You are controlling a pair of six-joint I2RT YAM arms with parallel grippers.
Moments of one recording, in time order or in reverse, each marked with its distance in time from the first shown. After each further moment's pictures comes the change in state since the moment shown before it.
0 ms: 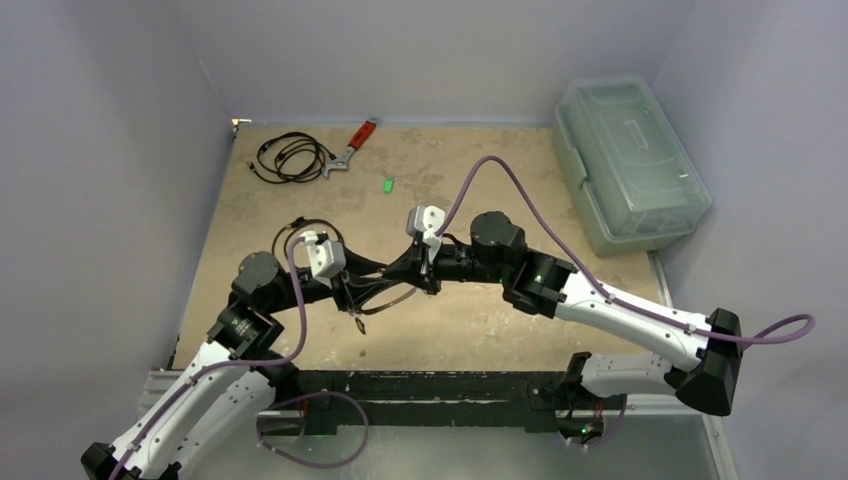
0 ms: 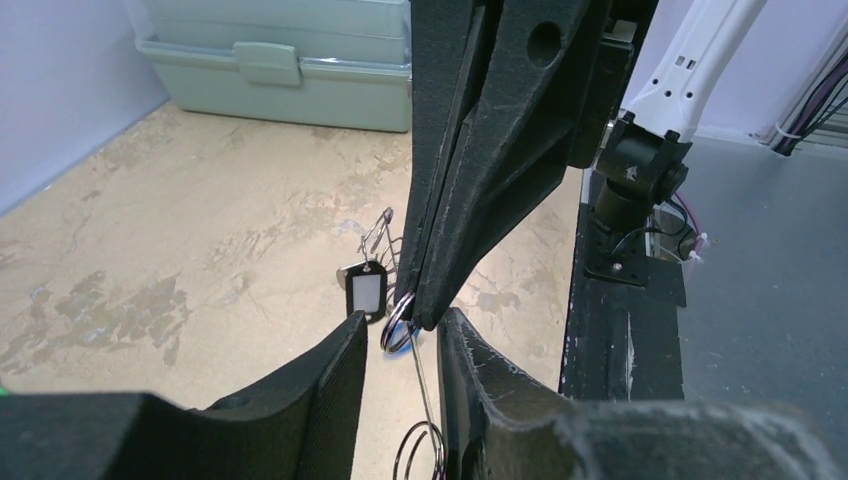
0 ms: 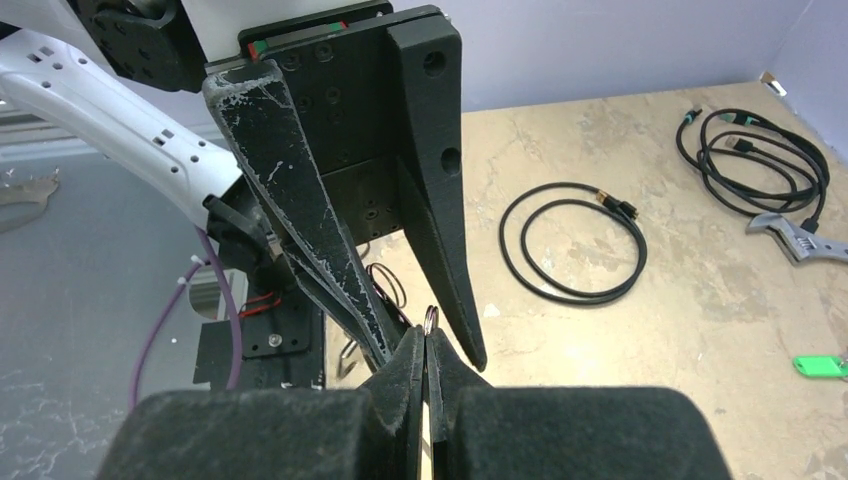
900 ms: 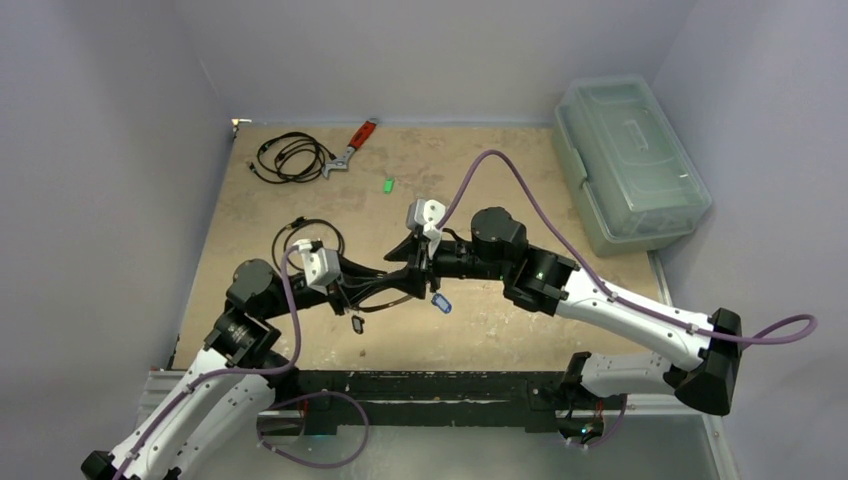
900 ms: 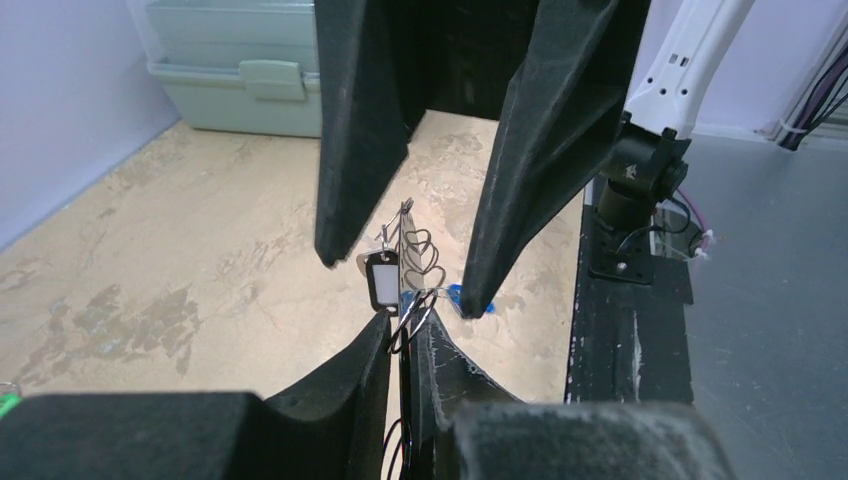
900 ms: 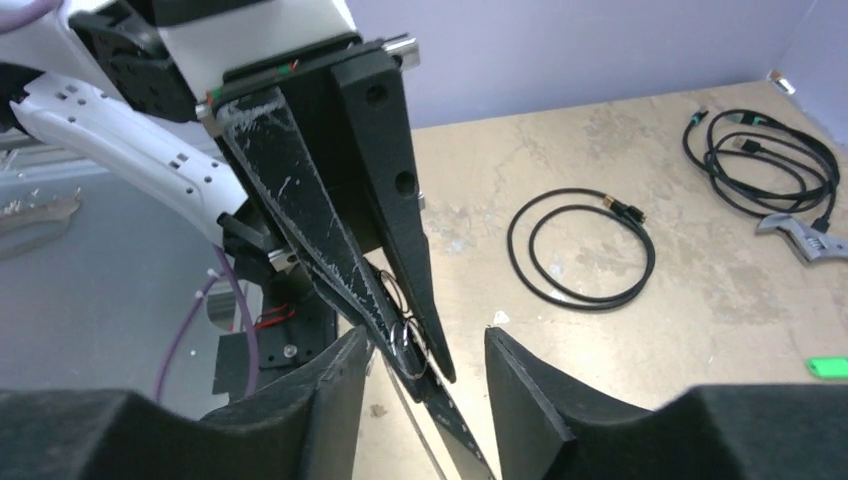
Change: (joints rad) left arm 0.000 -0.046 -0.014 0.002 0.007 0.006; right arm -0.005 0.010 0.041 -0.029 -0.016 0.038
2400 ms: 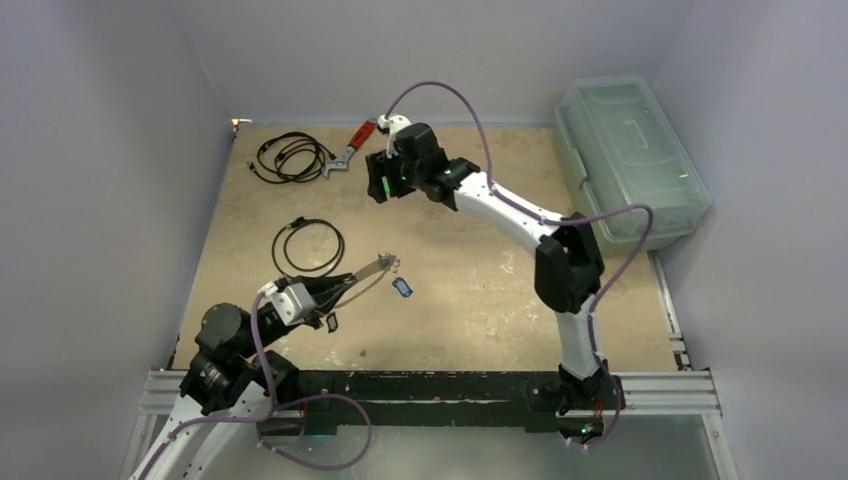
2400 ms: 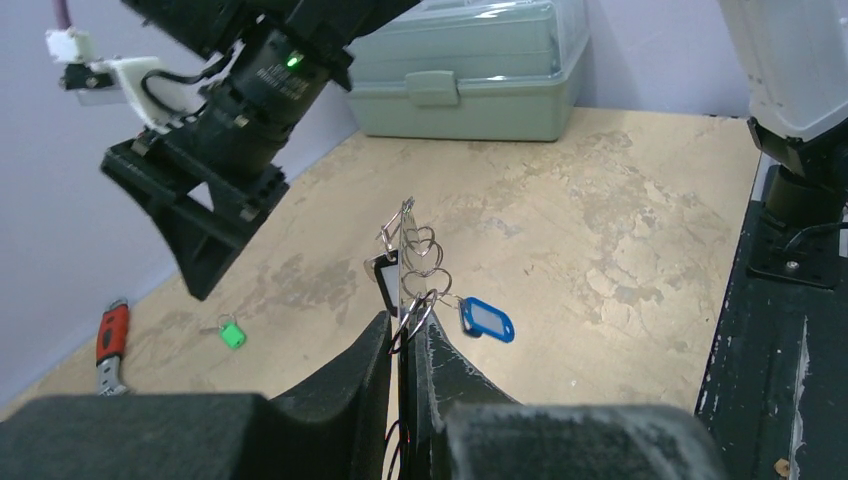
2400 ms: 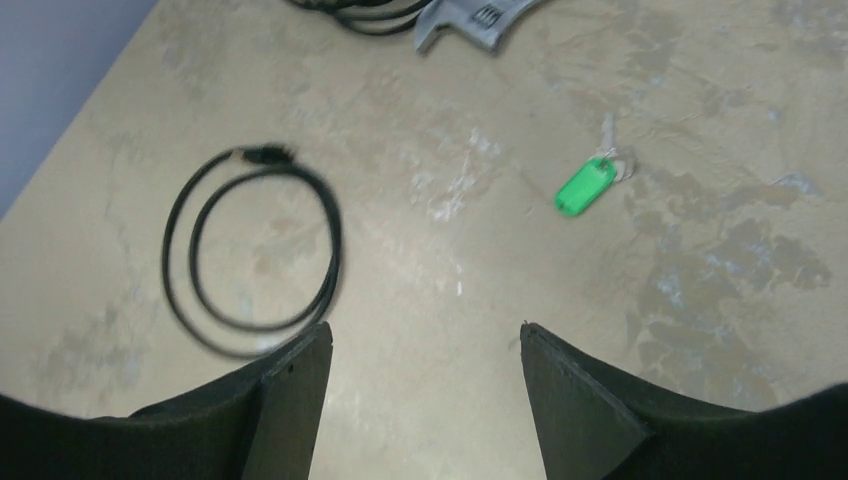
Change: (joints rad) left arm -0.006 -0.393 -0.074 -0.229 -0.288 0.197; right arm -0.302 0.908 0.837 -0.339 0.352 0.264
